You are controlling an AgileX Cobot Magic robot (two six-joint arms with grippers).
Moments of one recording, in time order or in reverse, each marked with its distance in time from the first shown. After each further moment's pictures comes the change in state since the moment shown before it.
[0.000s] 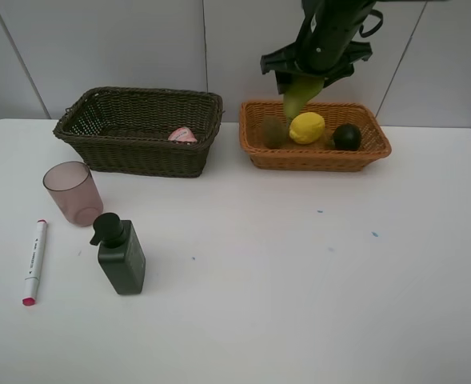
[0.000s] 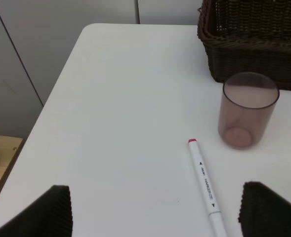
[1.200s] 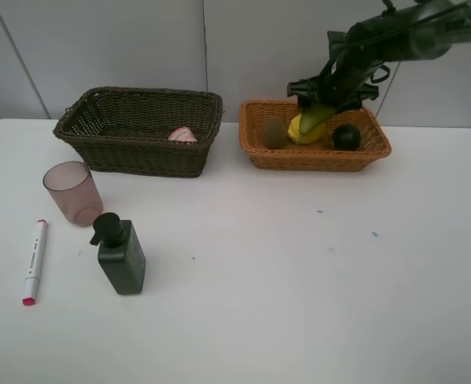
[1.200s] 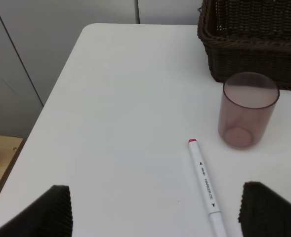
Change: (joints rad) left arm 0.000 0.000 0.000 0.000 0.000 0.000; right arm -0.171 0.197 0.000 0.080 -0.261 0.000
